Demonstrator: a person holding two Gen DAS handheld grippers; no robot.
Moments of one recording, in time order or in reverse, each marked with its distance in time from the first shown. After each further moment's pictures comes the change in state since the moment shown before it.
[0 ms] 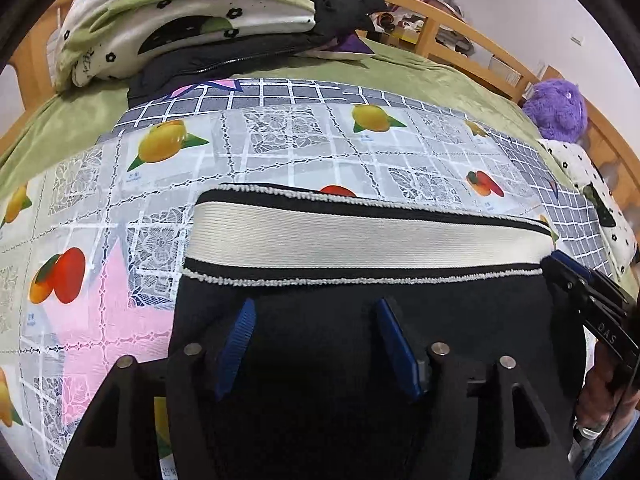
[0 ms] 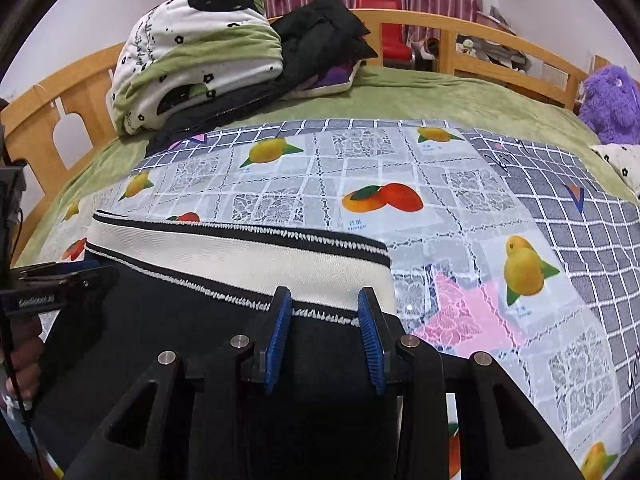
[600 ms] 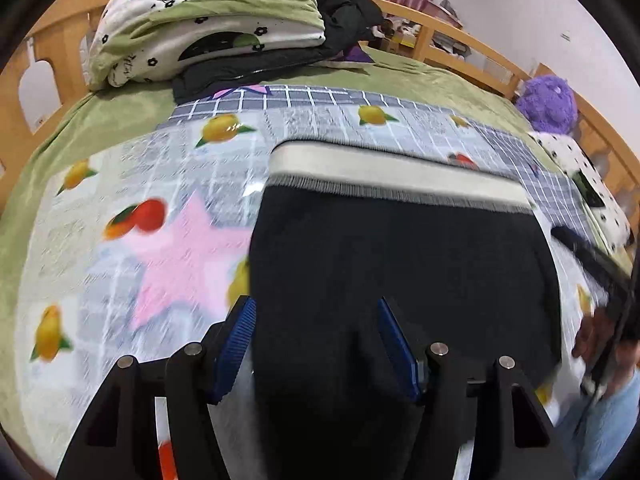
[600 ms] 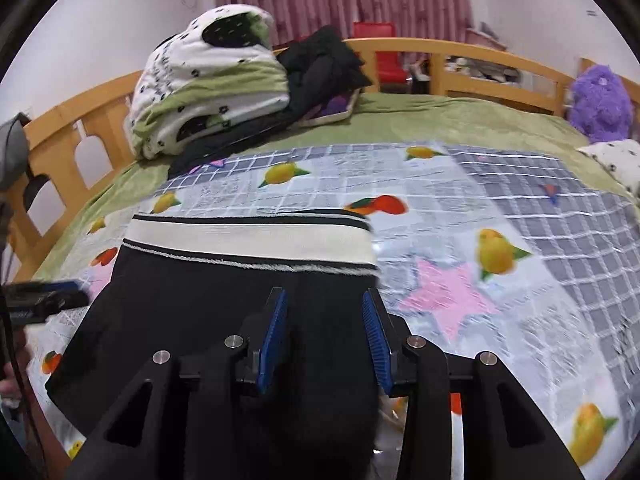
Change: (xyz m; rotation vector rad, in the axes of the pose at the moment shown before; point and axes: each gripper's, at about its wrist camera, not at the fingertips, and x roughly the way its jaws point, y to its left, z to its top) left arm -0.100 0.025 -0.066 0.024 -0.006 0.014; right arm -0.075 -0.005 -0.035 0.043 -0.110 0.012
